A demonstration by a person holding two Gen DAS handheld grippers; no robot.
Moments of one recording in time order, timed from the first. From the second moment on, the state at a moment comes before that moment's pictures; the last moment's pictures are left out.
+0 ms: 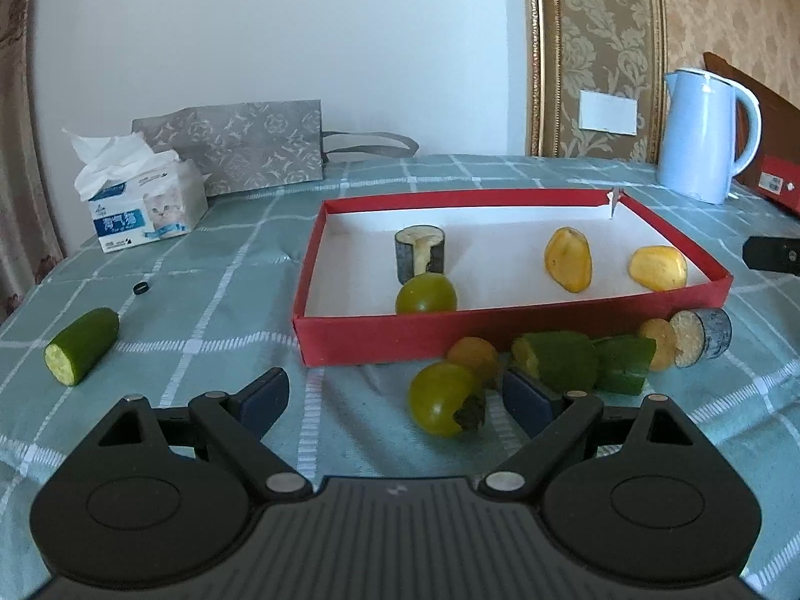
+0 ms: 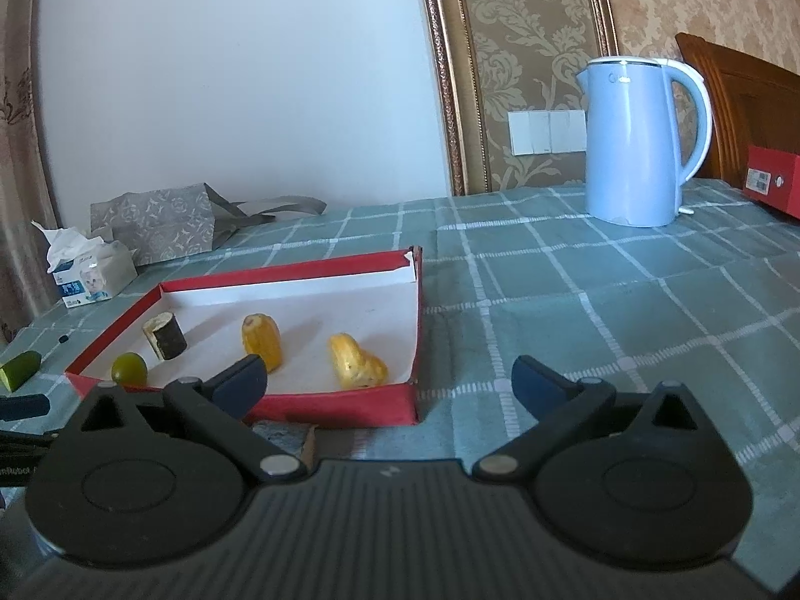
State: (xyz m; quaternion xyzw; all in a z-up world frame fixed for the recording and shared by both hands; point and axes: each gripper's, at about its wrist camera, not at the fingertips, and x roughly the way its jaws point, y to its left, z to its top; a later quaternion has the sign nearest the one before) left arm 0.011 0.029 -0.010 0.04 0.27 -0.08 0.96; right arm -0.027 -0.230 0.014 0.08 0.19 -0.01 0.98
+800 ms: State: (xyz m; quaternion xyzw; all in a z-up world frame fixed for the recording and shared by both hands) left arm 0.016 0.018 -0.014 0.07 0.29 -0.11 0.95; right arm -0.030 -0.233 0.016 0.07 0.17 -0.04 0.98
